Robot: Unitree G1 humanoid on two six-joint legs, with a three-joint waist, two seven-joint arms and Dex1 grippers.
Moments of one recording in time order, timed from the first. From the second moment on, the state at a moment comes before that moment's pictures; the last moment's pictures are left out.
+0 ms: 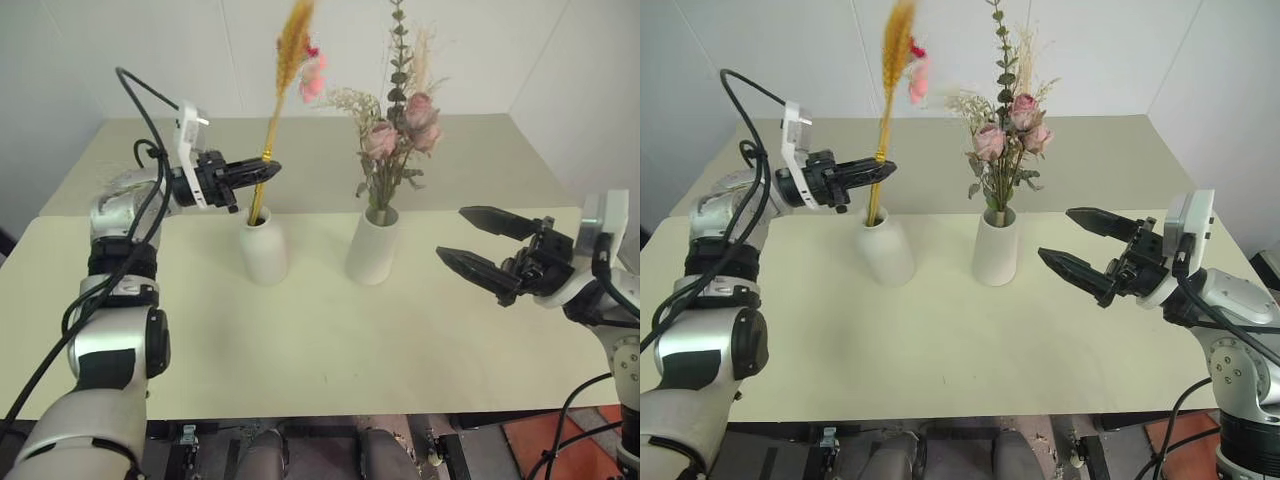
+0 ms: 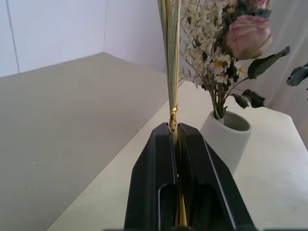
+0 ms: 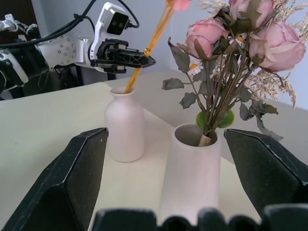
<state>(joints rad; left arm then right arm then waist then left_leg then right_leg) -1.05 0.55 0.17 0.66 -0.38 0.48 -1.28 -0.22 -0.74 -0.37 -0.38 0.84 0.46 0.91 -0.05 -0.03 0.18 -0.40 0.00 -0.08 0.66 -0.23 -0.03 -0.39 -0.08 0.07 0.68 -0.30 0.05</state>
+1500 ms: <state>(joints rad) -0.30 1.02 0.45 -0.10 -0.76 0.80 -1.20 -0.28 -0.74 -0.32 -0.26 0.80 0.46 0.96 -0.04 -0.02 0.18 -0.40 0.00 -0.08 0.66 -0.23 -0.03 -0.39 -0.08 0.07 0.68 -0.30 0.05</state>
